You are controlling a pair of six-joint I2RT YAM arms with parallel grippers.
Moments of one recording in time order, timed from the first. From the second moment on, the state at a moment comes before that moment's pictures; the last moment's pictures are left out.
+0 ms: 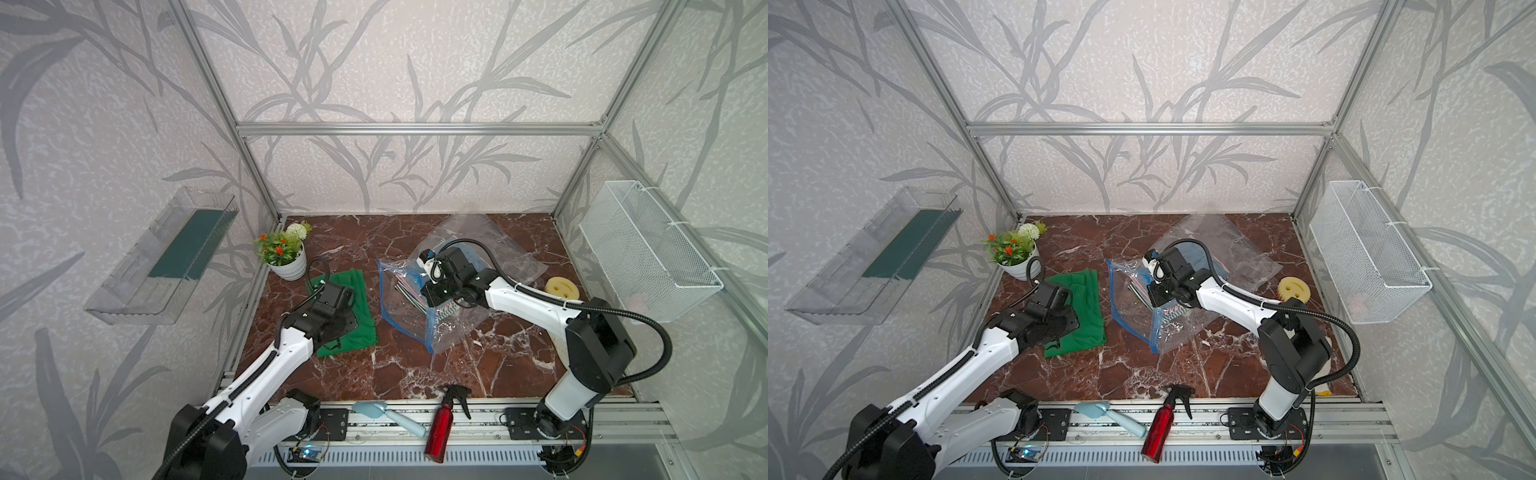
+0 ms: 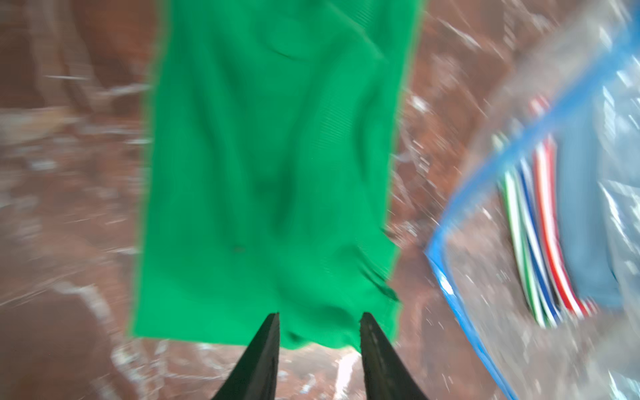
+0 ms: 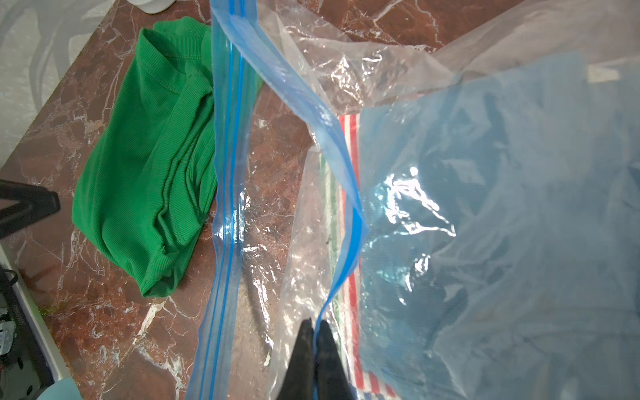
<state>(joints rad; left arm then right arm) -0.35 1.03 0.69 -0.77 -0.18 -0.89 0.68 1.68 1.16 -0.35 -0.20 0.18</state>
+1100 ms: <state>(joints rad) -0.19 1.05 0.55 -0.93 -0.36 -1.12 0.68 1.73 1.16 -0.35 -0.23 0.19</state>
